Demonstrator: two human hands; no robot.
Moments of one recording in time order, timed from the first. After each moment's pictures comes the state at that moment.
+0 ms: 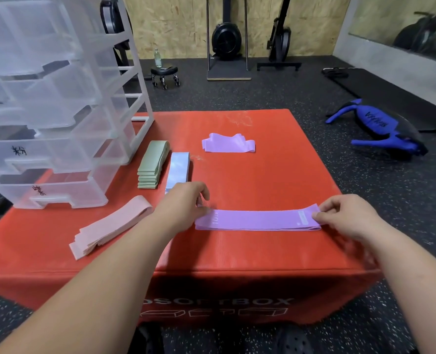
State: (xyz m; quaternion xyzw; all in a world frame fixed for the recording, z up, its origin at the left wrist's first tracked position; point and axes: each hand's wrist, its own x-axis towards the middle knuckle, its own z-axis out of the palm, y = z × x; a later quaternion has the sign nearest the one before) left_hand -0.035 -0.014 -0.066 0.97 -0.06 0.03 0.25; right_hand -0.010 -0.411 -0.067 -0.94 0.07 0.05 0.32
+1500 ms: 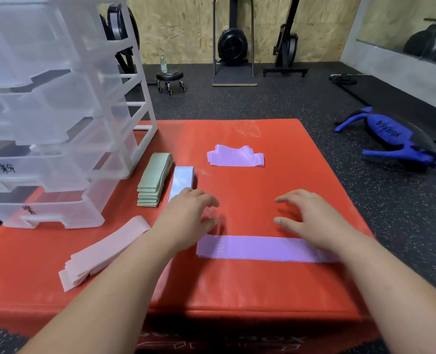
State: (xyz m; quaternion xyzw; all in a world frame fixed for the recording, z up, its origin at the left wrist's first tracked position) left_hand -0.013 -0.007 -0.061 0.97 -0.11 0.09 0.17; right_hand 0.044 -0.329 -0.066 -0.96 -0.21 0.01 0.20
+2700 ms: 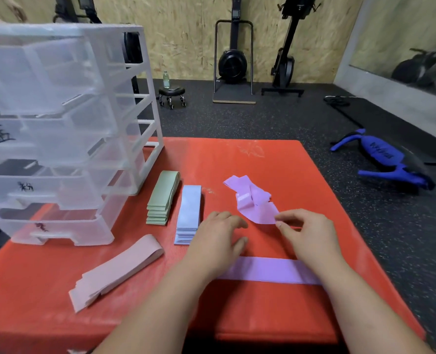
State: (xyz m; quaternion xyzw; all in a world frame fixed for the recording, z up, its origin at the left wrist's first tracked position) left_hand -0.017 -0.048 -0.062 0.95 -0.12 0.13 0.26; right_hand 0.008 -0.273 -0.035 -0.91 -0.07 -0.12 0.38
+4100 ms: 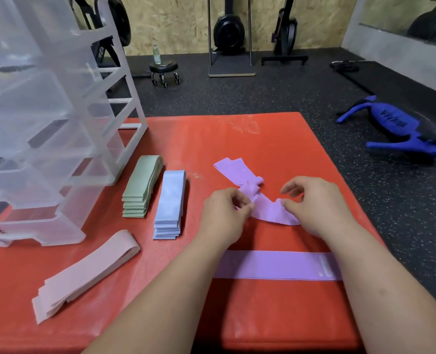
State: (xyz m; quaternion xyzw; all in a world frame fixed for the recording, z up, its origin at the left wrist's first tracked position) left_hand 0.048 -0.102 -0.084 0.89 0.06 0.09 0.45; right_hand 0.071 -0.305 -0.037 -0.96 -0.05 -0.06 0.27
